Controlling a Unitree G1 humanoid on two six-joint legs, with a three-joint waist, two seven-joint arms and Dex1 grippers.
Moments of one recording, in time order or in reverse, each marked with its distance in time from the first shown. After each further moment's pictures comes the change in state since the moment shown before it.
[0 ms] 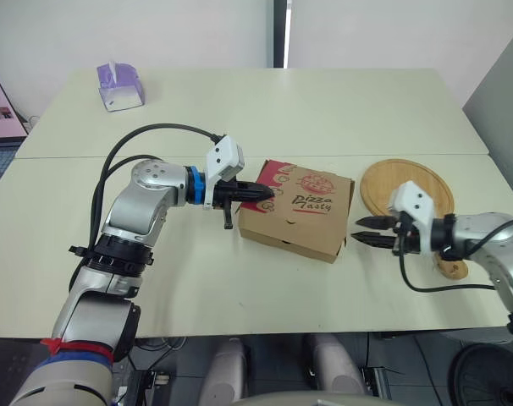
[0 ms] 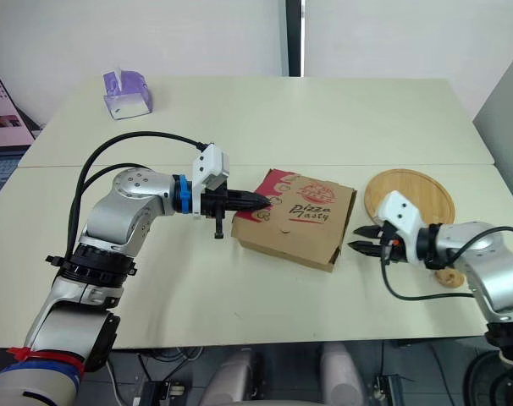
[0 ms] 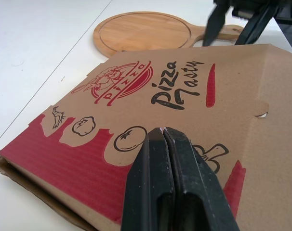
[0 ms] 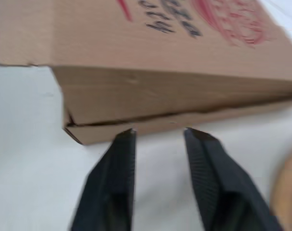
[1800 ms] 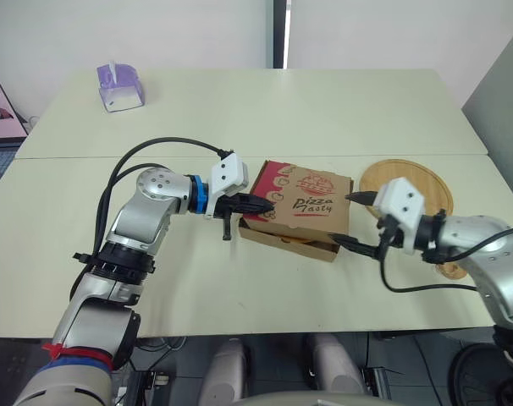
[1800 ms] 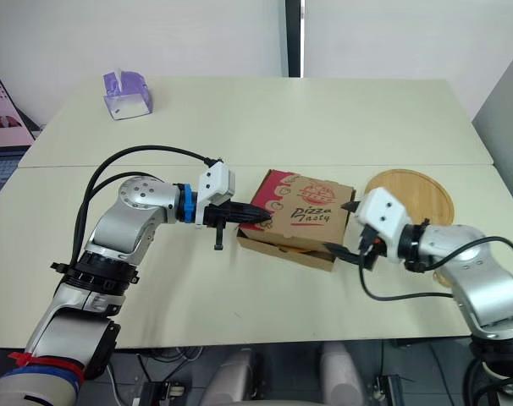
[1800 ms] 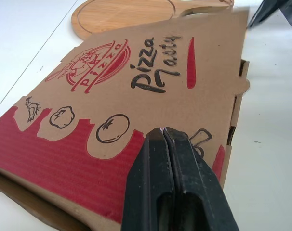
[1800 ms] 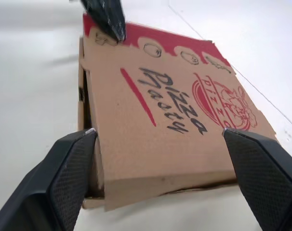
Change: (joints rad) left arm 0.044 -0.003 -0.030 -0.003 0.083 -0.095 -0.038; right arm 0.019 0.143 -0.063 -0.213 0.067 0.075 -0.154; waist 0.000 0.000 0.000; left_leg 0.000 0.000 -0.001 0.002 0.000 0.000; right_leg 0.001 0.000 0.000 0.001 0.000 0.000
